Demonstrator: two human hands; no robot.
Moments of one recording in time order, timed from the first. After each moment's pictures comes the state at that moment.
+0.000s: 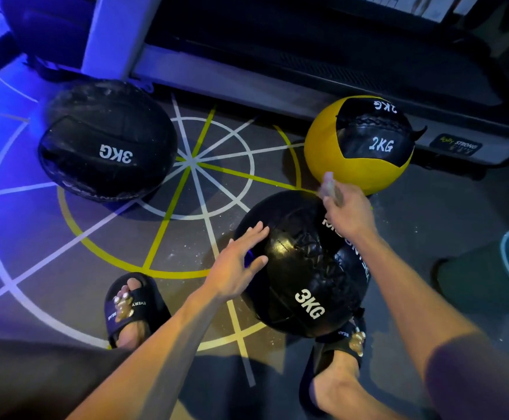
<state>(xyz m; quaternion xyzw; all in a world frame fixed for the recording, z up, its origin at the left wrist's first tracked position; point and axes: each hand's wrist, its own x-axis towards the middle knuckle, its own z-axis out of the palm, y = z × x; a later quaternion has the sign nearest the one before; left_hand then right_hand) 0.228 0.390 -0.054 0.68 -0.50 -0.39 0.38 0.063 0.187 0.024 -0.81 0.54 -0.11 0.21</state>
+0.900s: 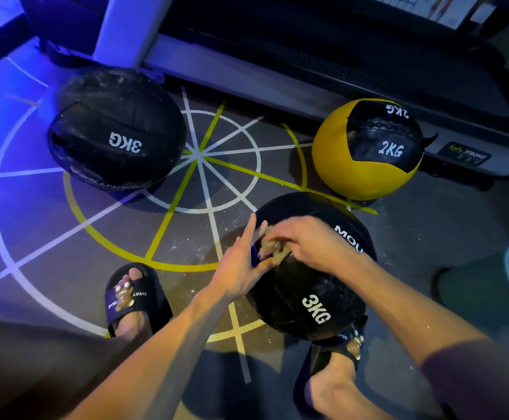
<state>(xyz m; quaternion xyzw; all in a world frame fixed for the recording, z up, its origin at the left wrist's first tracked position) 0.219 0.389 -0.054 0.70 -0.47 -0.38 0.38 0.102 0.251 0.030 -0.95 0.21 0.12 0.18</state>
